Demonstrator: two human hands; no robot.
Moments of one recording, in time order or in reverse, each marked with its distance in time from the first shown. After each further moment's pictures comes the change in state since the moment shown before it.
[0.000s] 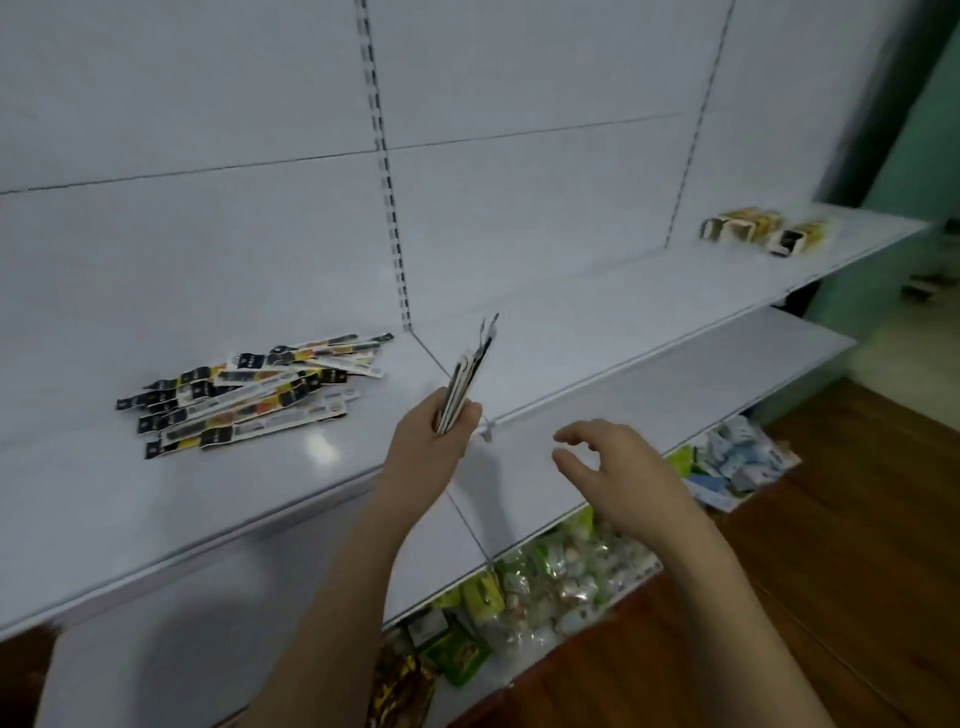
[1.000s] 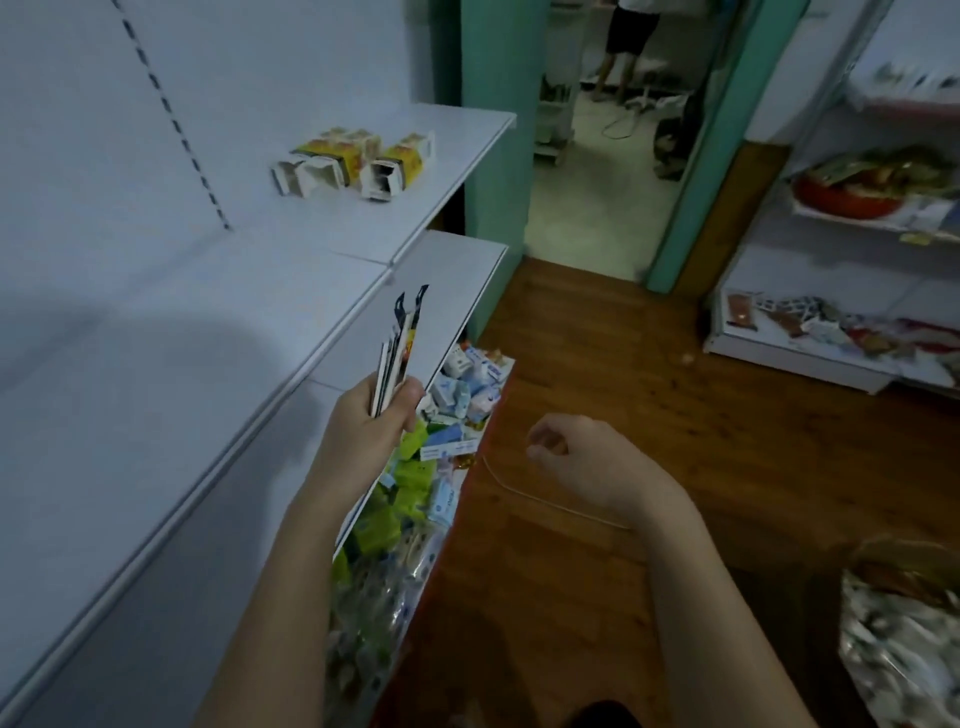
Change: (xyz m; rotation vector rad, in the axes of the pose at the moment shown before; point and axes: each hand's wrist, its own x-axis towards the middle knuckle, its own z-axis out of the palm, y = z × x) left_hand 0.205 0.068 0.475 -0.112 -0.628 0.027; right_hand 0.038 0.387 -0.207 0.020 0.016 0.724
